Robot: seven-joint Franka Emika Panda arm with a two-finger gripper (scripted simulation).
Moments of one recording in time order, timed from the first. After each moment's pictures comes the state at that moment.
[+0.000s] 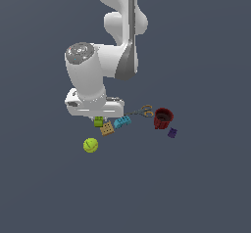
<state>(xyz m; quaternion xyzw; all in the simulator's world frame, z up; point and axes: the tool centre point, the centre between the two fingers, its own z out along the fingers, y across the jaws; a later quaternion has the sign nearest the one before) 0.012 -0.108 0.168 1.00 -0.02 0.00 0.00</state>
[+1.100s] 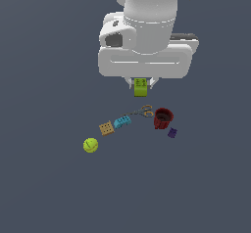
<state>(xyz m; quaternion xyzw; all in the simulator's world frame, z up) 0.042 0.040 0.375 1.00 -0.02 0.00 0.00</state>
